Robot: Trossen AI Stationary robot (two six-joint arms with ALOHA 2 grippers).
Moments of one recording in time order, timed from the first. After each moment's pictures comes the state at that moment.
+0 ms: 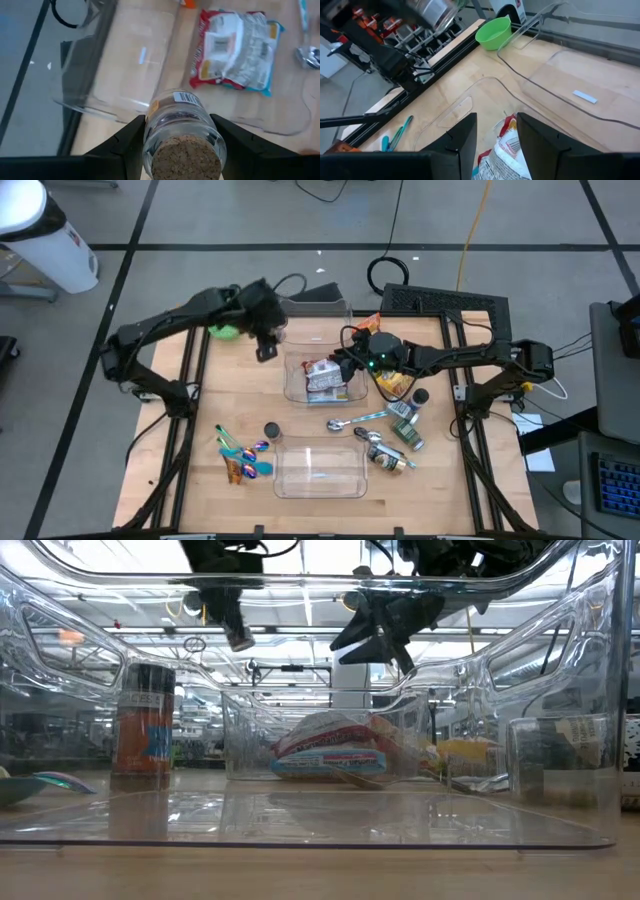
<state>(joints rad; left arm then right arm) 0.48 1.49 1.51 -1.06 0.02 0.25 -0.21 1.47 0.86 0.27 0.10 0.58</state>
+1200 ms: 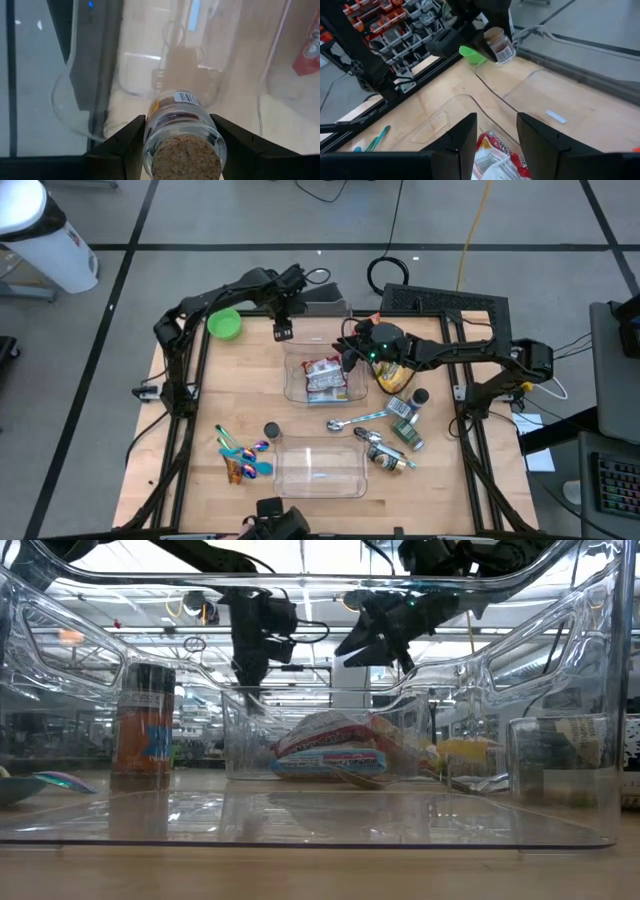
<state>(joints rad) 0.65 1.93 1.71 -1.10 -0.03 0.49 -0.29 1.47 0.86 0.28 0.10 0.48</state>
